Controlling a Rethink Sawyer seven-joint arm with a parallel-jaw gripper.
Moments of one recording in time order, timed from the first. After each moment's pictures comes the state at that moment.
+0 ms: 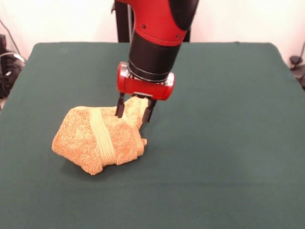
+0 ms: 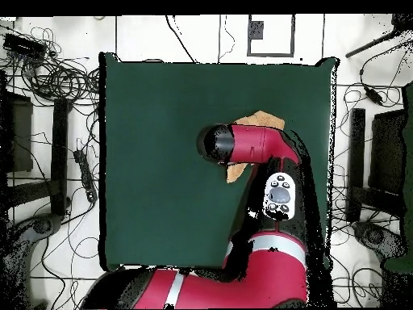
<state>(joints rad) -0.09 -0.37 -0.17 1.28 -0.15 0.59 1.70</state>
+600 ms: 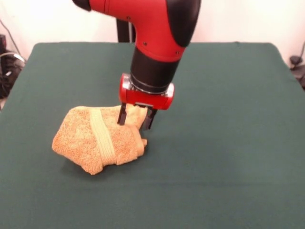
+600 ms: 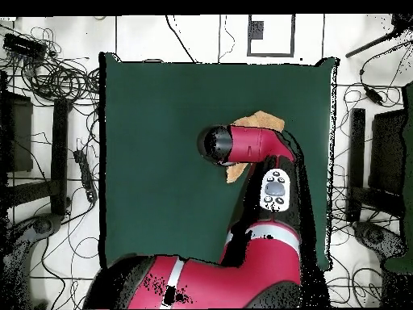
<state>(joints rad) -0.09 -0.29 -0.18 1.24 -0.14 0.59 1.70</state>
